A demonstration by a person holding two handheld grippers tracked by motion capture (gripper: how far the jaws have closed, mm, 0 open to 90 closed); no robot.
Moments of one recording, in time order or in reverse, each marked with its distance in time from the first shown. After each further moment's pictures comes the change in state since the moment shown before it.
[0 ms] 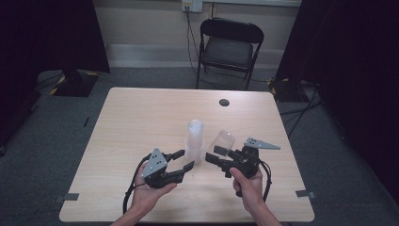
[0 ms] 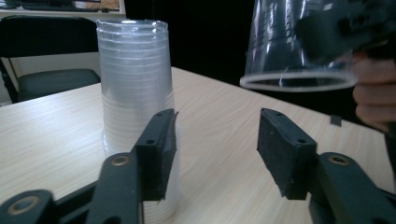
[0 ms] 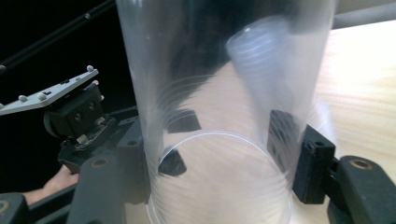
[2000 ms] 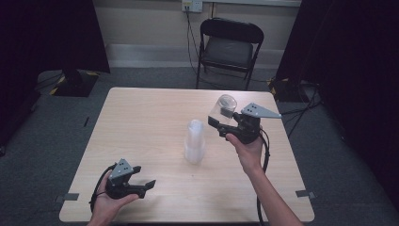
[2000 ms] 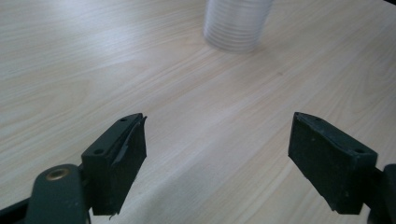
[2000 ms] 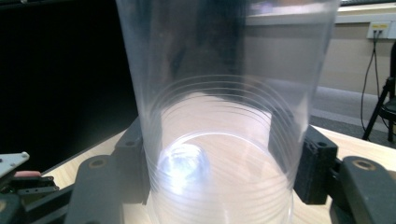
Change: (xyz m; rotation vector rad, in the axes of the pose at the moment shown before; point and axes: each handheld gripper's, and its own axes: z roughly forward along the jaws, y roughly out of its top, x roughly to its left) left arm 0.053 -0.044 -0.082 0.406 0.127 -0.110; right arm -0.005 0.087 0.020 -0.087 -0.227 -0.328
